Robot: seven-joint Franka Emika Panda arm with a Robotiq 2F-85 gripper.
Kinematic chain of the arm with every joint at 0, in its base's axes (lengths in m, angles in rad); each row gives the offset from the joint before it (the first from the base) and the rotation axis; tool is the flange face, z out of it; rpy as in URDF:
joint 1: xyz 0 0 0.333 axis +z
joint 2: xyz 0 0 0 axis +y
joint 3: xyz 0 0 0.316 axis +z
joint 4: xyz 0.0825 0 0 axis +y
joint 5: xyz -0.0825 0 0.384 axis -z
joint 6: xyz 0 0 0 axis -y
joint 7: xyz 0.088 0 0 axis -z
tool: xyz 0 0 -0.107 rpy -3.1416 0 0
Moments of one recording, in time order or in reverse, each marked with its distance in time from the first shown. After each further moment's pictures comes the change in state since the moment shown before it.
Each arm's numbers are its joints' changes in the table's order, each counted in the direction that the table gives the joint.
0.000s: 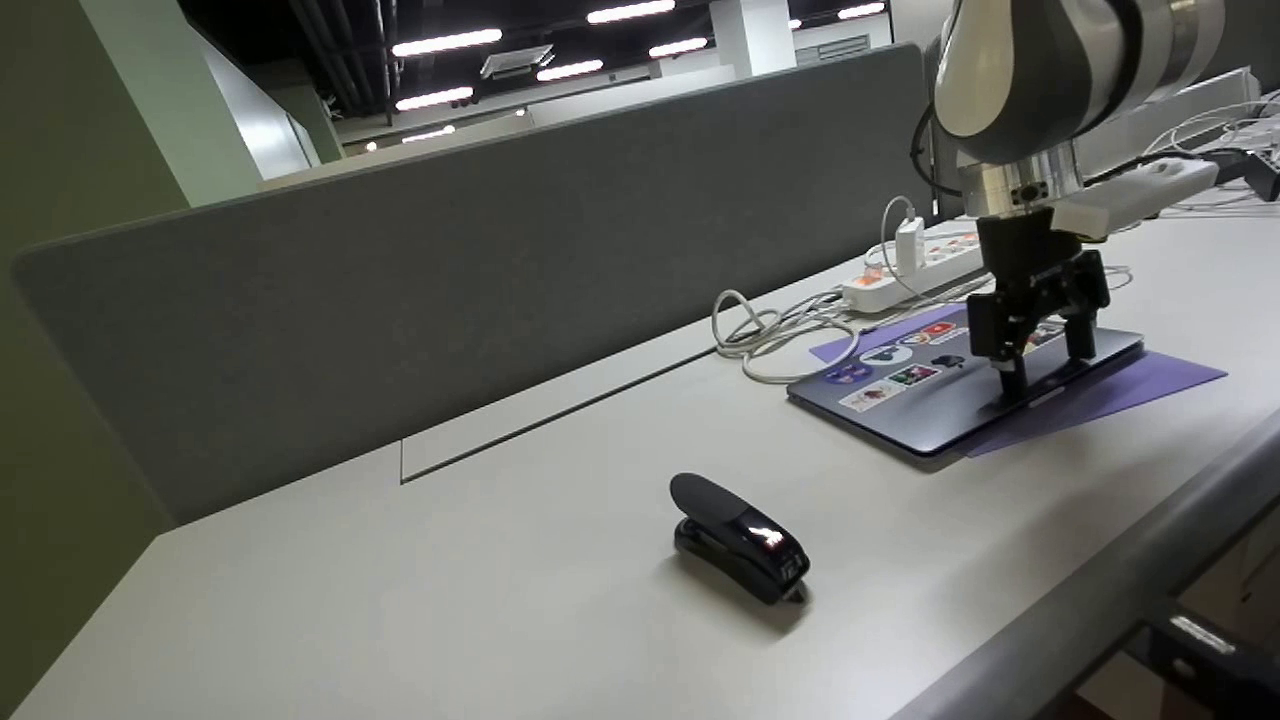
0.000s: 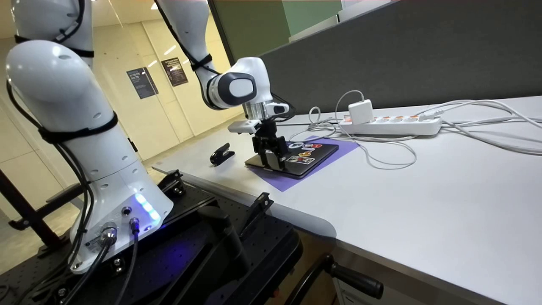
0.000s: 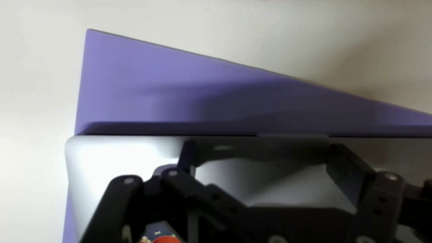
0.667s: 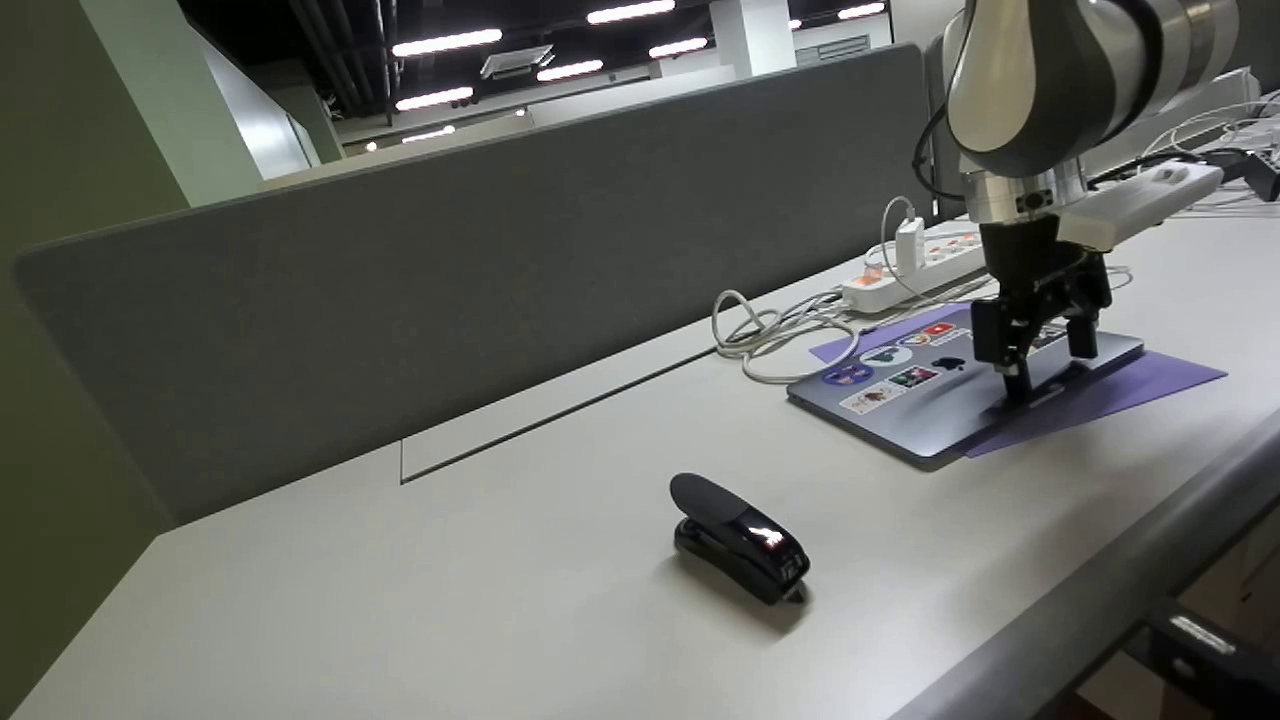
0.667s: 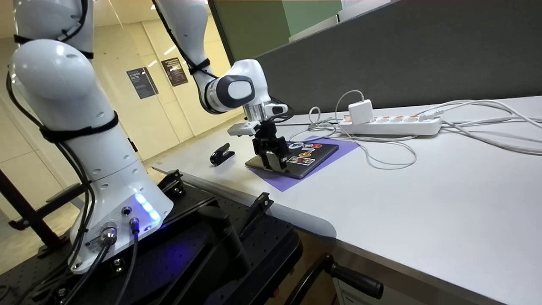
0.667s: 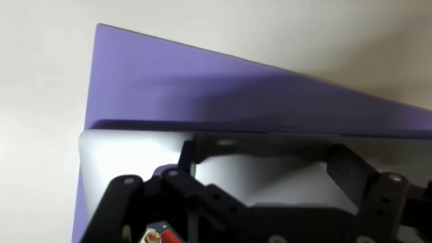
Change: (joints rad) arm 0.078 0.013 -0.068 0.017 0.030 0.062 0.038
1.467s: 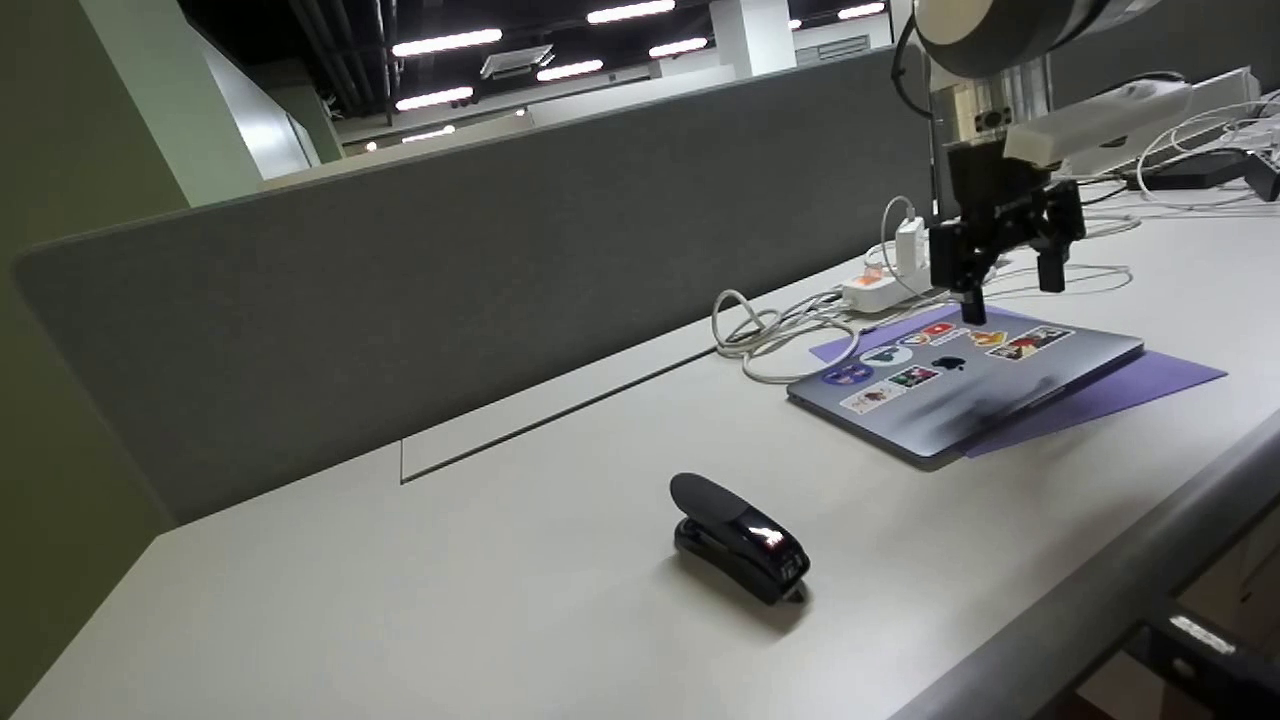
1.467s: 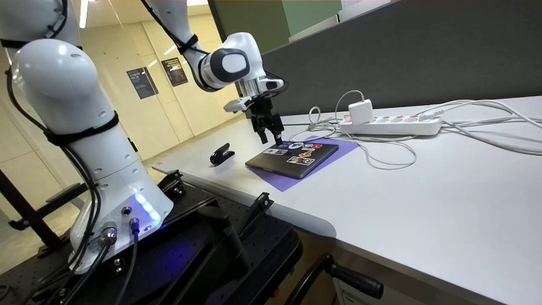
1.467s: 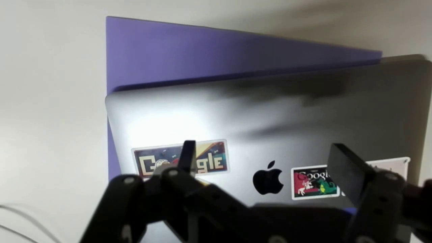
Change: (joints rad) arm 0.041 -0.231 -0.027 0.015 -0.001 -0.174 0.132
